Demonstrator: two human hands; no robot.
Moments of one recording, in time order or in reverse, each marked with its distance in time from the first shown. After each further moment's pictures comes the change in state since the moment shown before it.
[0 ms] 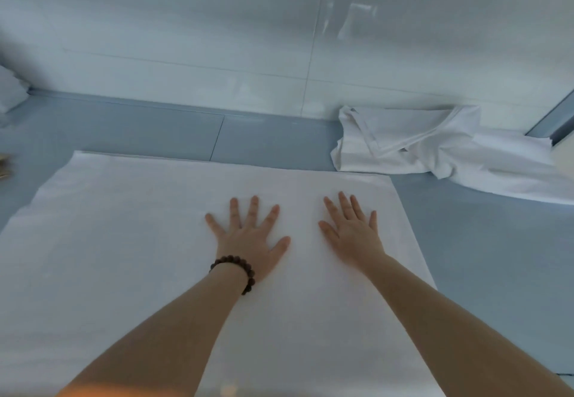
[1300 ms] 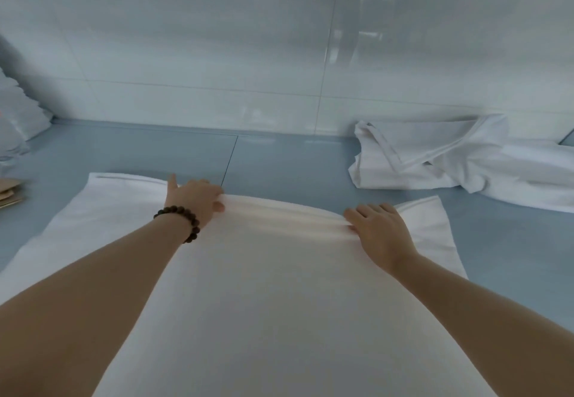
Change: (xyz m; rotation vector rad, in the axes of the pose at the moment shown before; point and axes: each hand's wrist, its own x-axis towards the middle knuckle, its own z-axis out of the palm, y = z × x) left_hand 0.094 -0.126 -0.067 0.133 0.061 -0.042; right_hand 0.026 -0.001 -0.029 -0.266 0.496 -0.367
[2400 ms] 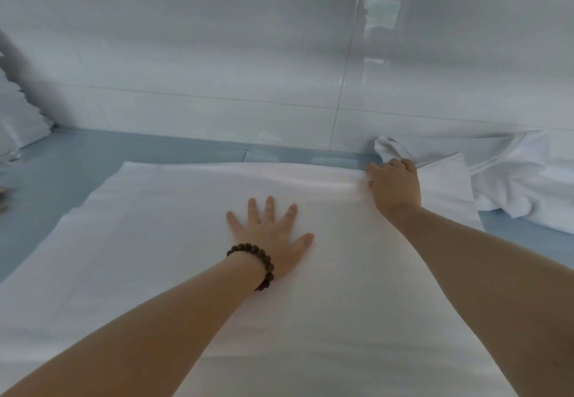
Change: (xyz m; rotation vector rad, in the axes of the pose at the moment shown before) left_hand 0.001 0.107 0.039 -0.124 -0.048 0.041; right_hand 0.124 0.046 0.043 -0.143 0.014 0.304
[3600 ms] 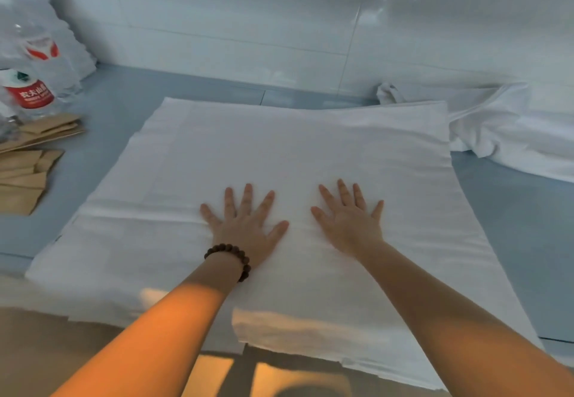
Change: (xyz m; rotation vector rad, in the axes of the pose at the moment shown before) left_hand -0.178 -0.029 0.006 -0.046 -0.077 -0.152; right_hand -0.205 -0.082 -0.069 0.352 -0.603 0.004
